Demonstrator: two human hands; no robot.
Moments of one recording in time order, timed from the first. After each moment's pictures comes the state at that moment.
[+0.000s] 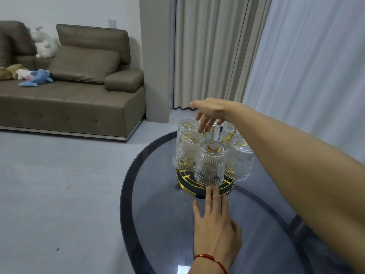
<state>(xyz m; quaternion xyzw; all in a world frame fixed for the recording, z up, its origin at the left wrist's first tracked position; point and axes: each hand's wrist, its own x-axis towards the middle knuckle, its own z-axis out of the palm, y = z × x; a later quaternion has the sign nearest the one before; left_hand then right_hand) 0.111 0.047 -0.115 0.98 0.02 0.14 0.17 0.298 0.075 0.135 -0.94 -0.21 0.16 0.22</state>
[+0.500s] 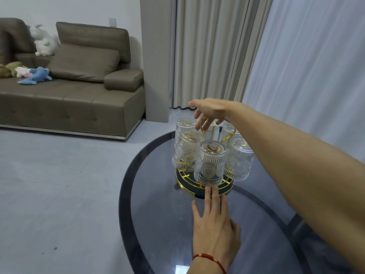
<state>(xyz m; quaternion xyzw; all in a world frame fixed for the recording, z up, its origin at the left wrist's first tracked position) 0.113 0.047 -0.116 0.98 0.02 0.12 0.17 0.293 0.075 0.135 -0.93 -0.21 0.17 0.24</state>
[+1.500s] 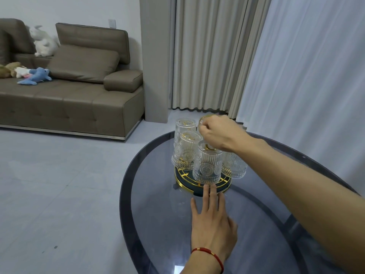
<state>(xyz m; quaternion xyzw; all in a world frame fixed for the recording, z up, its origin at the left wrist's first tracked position) 0.111 0.048 -0.114 0.98 0.02 0.11 0.15 0.231 0.036 0.093 -0.93 -0.31 -0.11 0.16</state>
